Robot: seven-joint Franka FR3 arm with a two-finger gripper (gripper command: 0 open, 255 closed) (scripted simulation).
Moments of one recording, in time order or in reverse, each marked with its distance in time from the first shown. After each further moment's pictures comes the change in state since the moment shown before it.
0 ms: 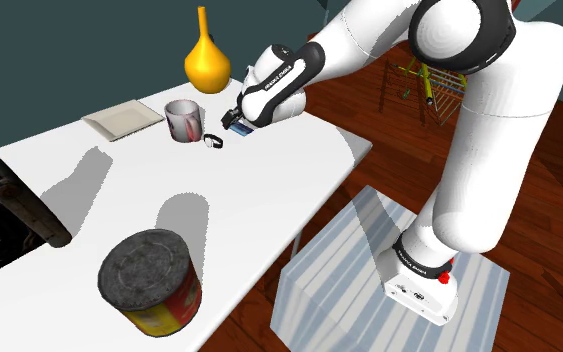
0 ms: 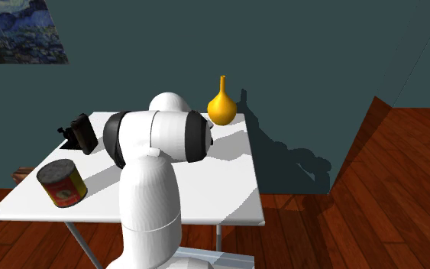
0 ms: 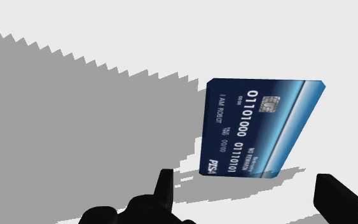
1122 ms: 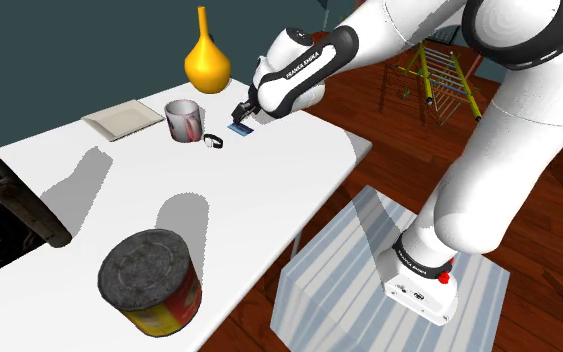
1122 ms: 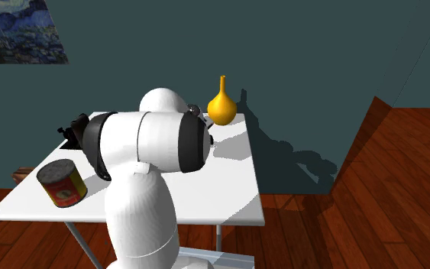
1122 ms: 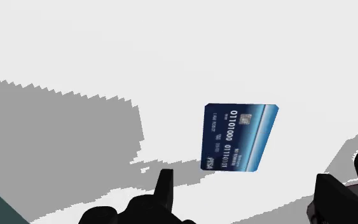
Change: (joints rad) arm 0.032 -0.194 -0.049 -0.135 -0.063 -0.101 0.059
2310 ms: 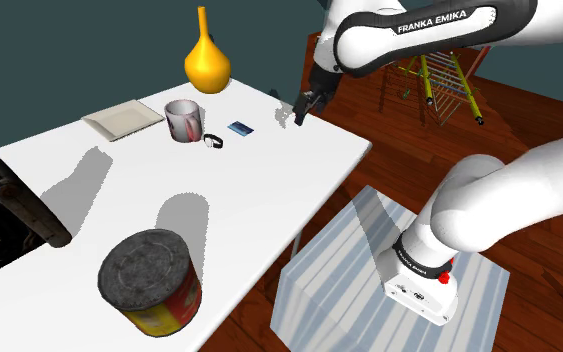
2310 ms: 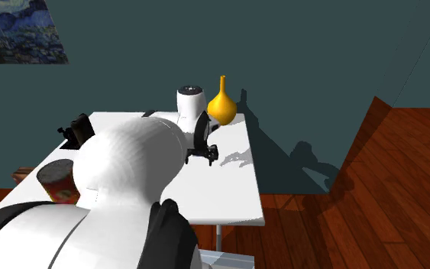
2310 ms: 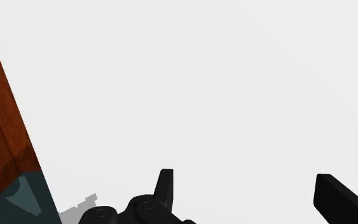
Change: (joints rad) arm -0.084 -0.660 -0.005 -0.268 -0.164 -0.734 0.145
